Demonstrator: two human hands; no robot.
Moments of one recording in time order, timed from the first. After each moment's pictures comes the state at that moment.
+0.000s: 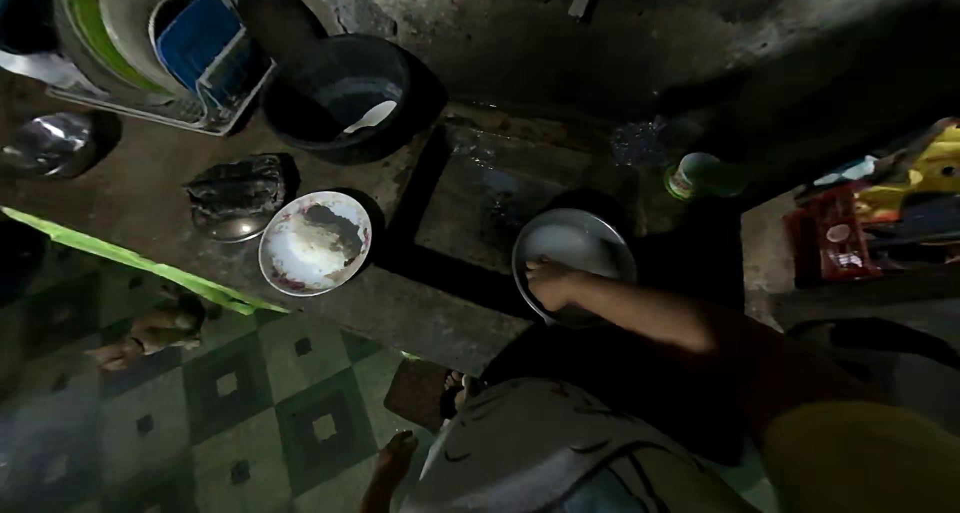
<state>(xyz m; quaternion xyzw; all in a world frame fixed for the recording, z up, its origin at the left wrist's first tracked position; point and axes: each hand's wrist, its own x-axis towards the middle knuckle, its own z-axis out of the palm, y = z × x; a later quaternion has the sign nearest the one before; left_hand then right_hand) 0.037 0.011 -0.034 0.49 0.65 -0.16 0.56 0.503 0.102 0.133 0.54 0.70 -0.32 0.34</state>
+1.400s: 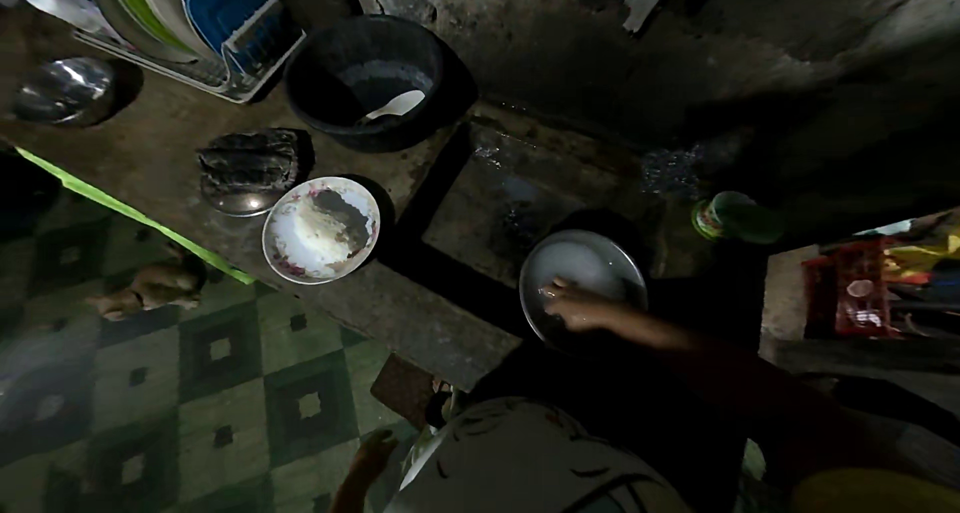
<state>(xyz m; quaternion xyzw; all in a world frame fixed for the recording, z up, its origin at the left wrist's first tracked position) 0.046 0.020 -0.019 0.47 0.66 -0.20 0.55 0.552 0.085 0.118 0.55 0.71 -0.39 0.20</state>
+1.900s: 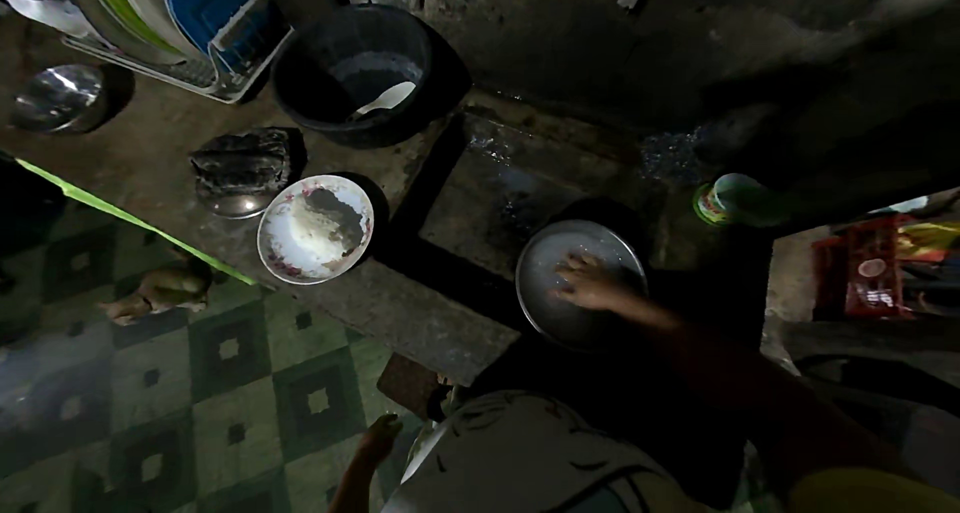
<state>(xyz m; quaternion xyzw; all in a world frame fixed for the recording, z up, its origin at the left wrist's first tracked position) 0.069 0.041 0.004 0.48 0.66 -0.23 0.53 0.585 0.075 0.101 0.71 0.59 -0.35 0.13</state>
